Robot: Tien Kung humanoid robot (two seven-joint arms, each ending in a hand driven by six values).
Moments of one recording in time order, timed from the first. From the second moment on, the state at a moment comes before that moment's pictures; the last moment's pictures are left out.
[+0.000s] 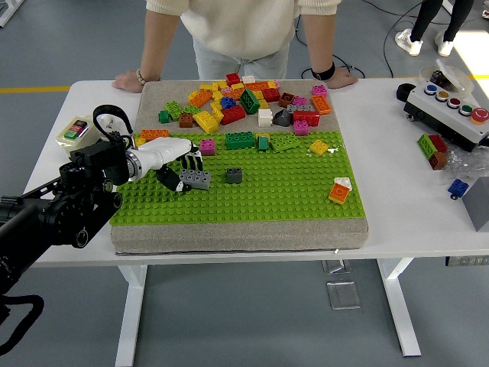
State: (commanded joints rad) left arm -0.89 0.15 -0.78 -0.59 1.99 -0.14 -0.21; right arm 0.04 -0.10 1.41 0.18 -1.31 0.06 -0.05
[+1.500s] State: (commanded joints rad) left arm -0.88 0.16 -0.83 -0.63 2.01 -0.19 -0.22; right arm 0.04 -0.10 1.42 0.18 -1.32 0.06 -0.05
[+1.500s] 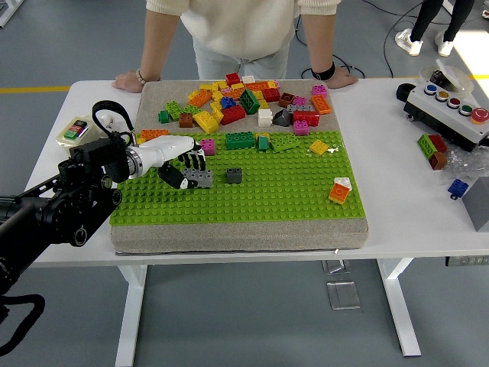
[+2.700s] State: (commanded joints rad) left arm -0.75 0.21 -0.93 -0.83 2.04 -0.26 -0.17; right arm 0.03 -0.10 1.43 0.18 -1.32 0.06 -0.05
